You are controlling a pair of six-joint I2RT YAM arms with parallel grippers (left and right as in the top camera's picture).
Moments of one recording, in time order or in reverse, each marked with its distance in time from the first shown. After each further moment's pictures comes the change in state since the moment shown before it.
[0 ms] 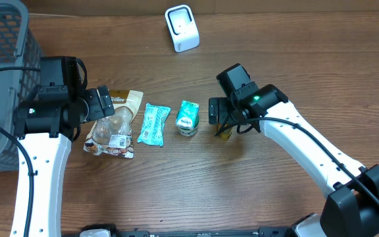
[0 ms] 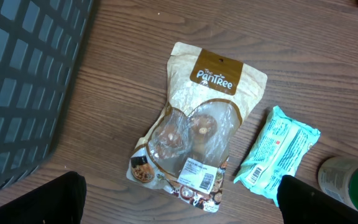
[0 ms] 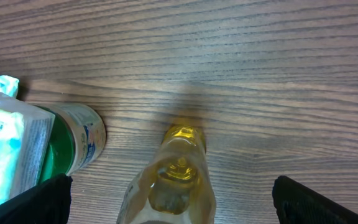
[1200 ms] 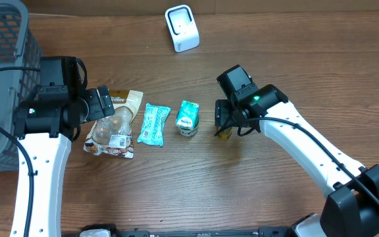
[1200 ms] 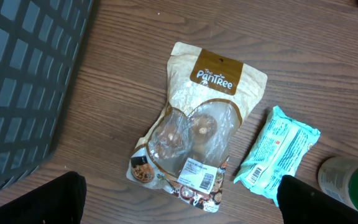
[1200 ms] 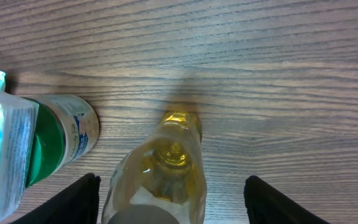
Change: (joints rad) left arm 0.000 0.000 0.000 0.000 0.000 0.000; right arm 0.000 0.000 -0.001 -0.044 -0.005 0.047
